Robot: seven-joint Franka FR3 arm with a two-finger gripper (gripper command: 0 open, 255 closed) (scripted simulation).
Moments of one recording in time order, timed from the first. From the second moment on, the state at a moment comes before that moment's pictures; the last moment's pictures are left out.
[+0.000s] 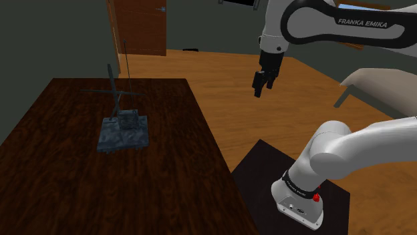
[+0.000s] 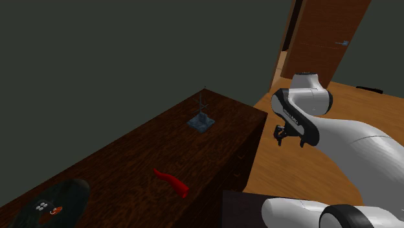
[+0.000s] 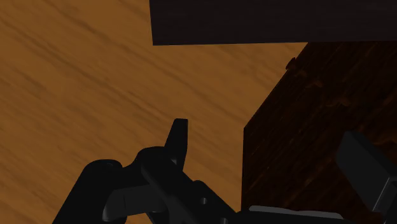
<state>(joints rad) 0.02 -0.75 -0.03 -2.42 -0.12 1.55 0.09</state>
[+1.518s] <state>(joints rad) 0.06 -0.42 0.44 -2.14 0.12 1.73 0.84</state>
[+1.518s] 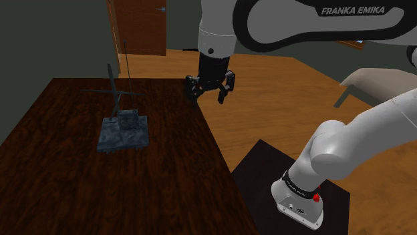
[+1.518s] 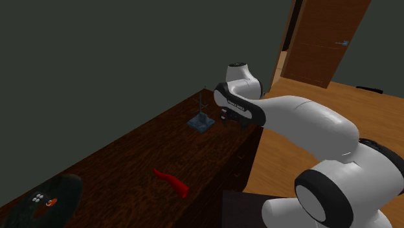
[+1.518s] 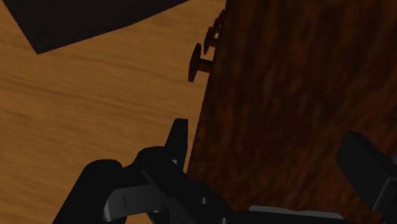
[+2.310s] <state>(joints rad) 0.08 0.05 0.67 -1.67 -0.13 1.73 1.35</state>
